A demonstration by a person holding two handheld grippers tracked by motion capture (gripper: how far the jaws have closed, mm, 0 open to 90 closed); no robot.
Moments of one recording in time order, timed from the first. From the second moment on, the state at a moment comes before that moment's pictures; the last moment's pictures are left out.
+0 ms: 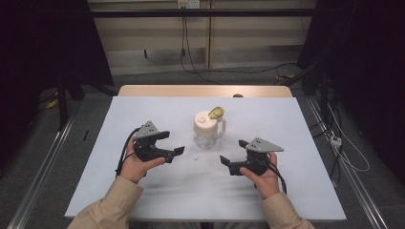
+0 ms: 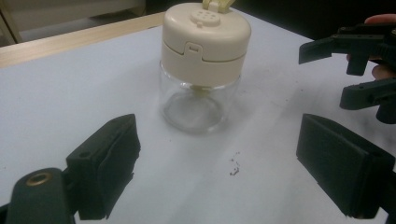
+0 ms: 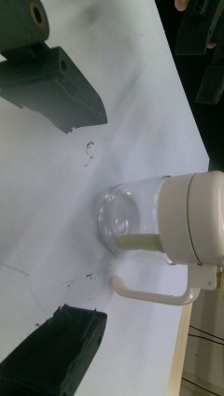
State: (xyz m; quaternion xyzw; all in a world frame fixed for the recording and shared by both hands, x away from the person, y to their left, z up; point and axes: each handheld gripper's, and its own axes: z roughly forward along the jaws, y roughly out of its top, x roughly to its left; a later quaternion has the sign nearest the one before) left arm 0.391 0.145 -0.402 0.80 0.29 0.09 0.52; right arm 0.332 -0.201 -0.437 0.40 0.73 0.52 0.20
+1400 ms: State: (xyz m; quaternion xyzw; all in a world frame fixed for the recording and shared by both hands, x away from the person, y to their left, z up) left arm 0.355 0.212 -0.429 0.79 0.32 0.10 0.51; right arm 0.288 -0.248 -0.442 0.40 0.74 0.50 0.22
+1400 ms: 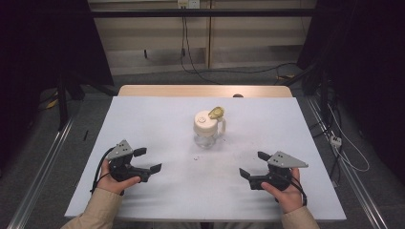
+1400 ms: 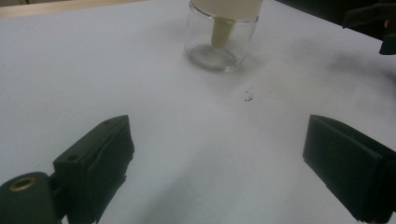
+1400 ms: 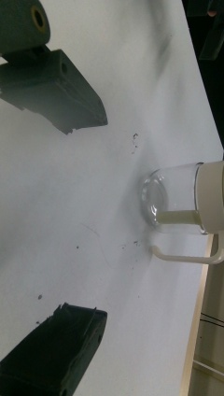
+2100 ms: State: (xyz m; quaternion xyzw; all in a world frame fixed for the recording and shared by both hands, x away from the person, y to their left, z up) left arm 0.349 0.230 -0.432 0.79 0.33 0.10 0.51; right arm 0.276 -0.268 -0.445 0.41 0.73 0.50 0.23
